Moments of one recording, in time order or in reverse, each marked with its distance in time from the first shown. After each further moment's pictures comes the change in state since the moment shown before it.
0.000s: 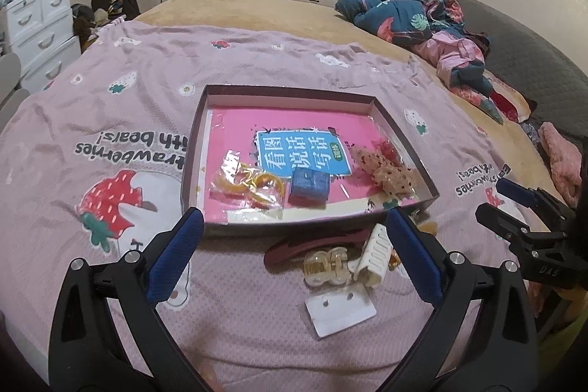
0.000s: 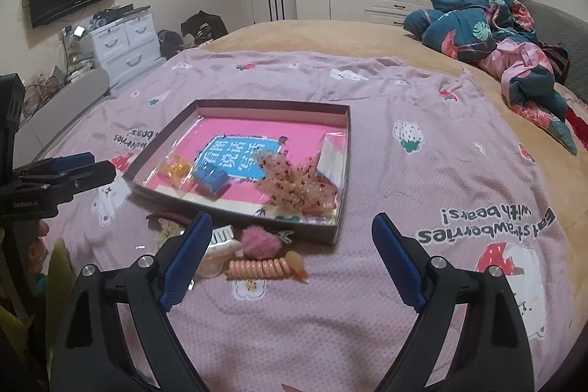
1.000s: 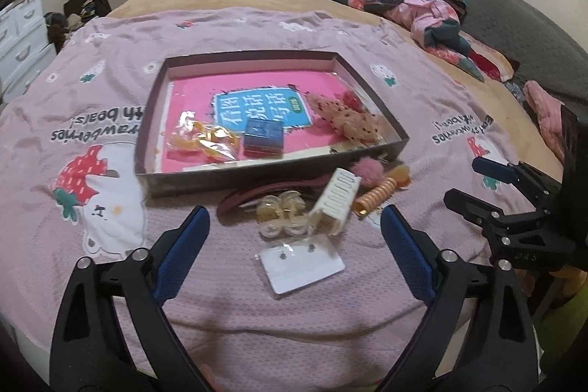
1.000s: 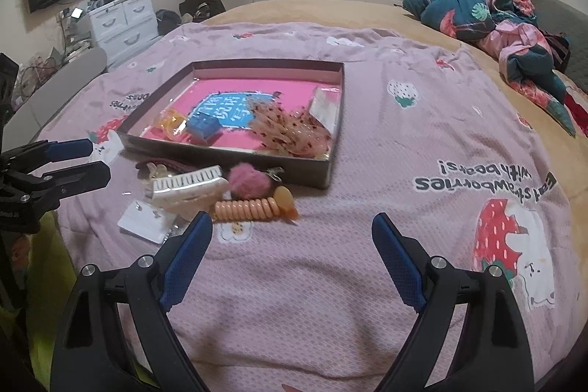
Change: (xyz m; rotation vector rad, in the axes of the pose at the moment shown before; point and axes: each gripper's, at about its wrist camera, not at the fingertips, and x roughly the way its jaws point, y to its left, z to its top) left arm 0.006 -0.041 -0.038 0.106 0.083 -0.053; right arm 0.005 -0.010 -0.046 -0.003 0.077 -0.012
